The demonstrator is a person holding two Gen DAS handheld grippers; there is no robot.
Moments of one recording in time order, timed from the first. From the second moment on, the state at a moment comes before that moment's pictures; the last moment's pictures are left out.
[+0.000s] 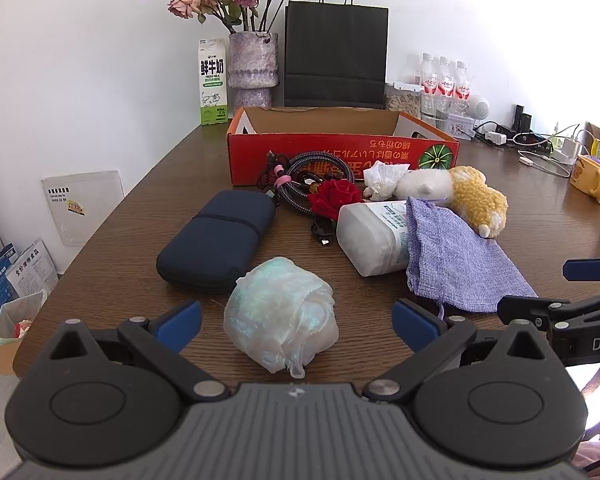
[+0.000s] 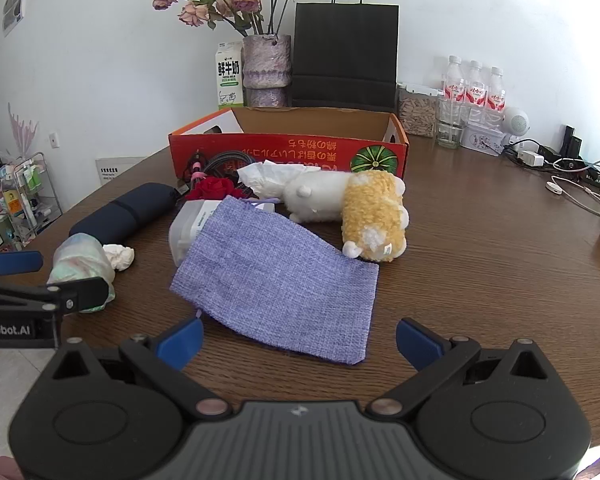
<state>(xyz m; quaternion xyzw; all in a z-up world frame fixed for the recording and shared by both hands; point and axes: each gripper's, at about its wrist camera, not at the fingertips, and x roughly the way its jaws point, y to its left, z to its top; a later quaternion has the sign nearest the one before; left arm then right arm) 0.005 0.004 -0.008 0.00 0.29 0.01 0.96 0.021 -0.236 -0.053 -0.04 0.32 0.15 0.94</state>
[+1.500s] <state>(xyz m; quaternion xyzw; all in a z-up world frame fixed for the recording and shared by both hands) 0.027 0.034 -0.028 -0.06 0.32 -0.01 0.95 0.064 -0.193 -0.079 -0.06 0.32 0.18 0.93</state>
